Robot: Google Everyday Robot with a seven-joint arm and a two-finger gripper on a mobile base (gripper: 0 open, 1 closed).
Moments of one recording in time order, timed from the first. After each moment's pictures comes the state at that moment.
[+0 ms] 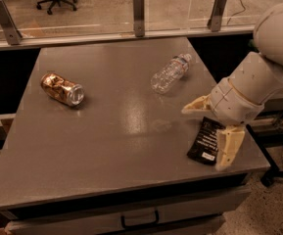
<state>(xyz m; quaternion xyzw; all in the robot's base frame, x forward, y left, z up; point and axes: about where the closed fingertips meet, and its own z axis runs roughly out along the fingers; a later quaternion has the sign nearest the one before) 0.451 -0.153 0.833 -0.80 0.56 0.11 0.16</state>
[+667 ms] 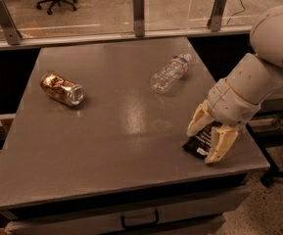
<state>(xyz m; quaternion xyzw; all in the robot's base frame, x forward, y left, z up) 0.455 -0.152 0.825 -0.80 0.56 0.12 0.16</state>
